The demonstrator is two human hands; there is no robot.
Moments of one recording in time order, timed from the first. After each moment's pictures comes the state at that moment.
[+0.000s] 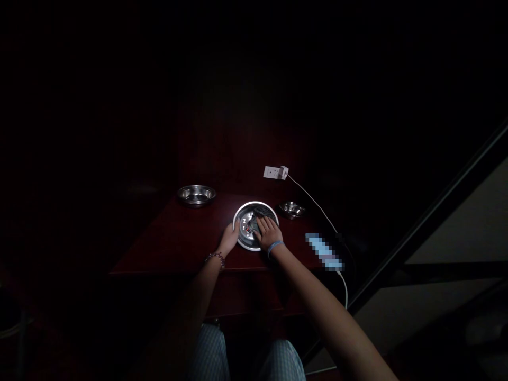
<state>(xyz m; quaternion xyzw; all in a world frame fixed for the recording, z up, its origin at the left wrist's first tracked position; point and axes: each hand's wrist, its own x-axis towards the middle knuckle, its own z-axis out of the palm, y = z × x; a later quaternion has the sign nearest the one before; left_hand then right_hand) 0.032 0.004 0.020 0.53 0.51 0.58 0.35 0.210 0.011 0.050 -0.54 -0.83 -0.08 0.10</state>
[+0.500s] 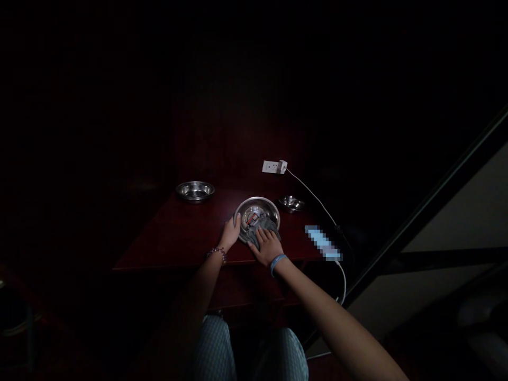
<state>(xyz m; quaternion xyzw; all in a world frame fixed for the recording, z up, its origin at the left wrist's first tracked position) 0.031 -0.003 0.023 0.57 0.53 0.56 0.28 0.200 -0.056 0.030 -0.56 -0.82 -0.04 0.08</state>
